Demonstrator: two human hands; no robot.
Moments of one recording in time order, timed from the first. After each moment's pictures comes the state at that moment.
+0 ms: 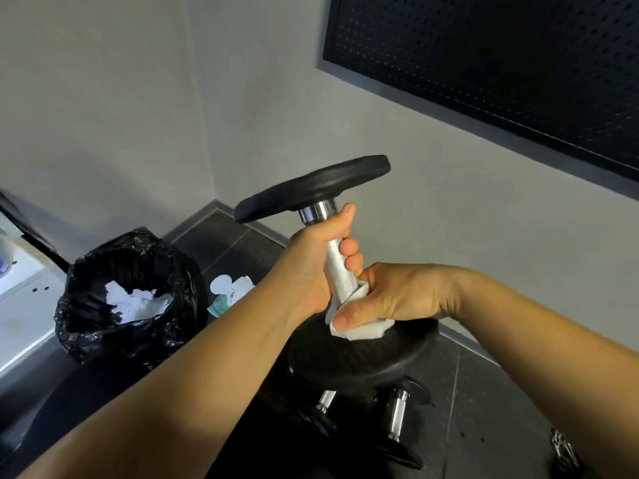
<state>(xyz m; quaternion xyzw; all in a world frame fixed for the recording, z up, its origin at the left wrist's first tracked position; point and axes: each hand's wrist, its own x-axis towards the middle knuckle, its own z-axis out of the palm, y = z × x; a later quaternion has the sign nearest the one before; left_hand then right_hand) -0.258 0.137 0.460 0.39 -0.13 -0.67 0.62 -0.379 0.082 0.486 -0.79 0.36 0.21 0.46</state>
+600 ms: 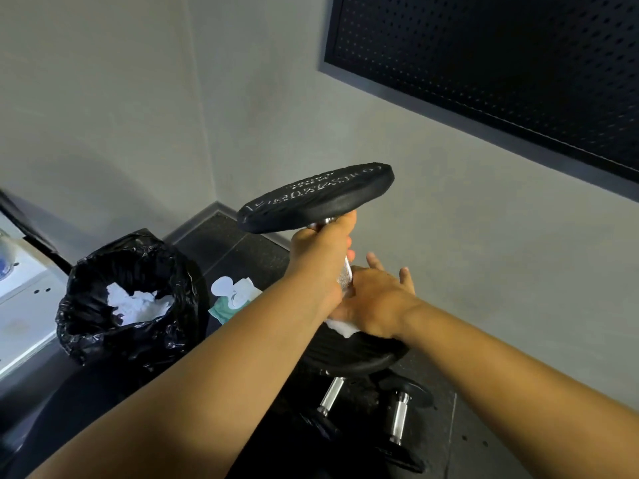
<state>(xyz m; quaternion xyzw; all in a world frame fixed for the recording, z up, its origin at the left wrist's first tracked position) -0.274 0.121 0.467 0.52 -0.07 -0.52 0.67 -0.357 0.101 0.458 -0.84 0.46 0.20 0.21</state>
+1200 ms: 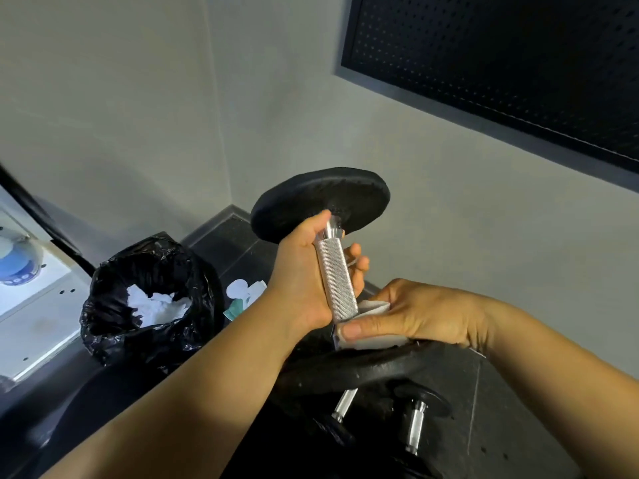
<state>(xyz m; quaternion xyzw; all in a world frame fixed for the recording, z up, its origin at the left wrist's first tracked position) -0.235 0.146 0.451 0.35 -0.01 -0.70 0.63 -0.378 0.092 0.484 -0.77 0.32 0.16 0.52</state>
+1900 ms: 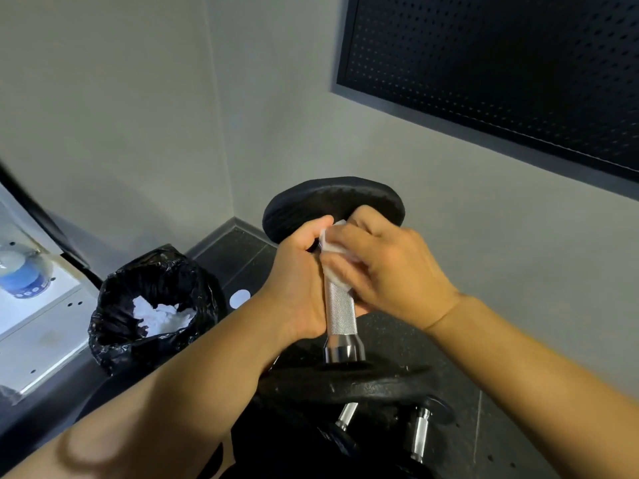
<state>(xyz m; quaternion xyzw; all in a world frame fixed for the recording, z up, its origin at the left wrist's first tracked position) -0.231 0.163 0.461 0.32 -0.11 -0.73 0.59 -0.352 0.102 0.489 -0.95 0.17 -0.27 0.01</state>
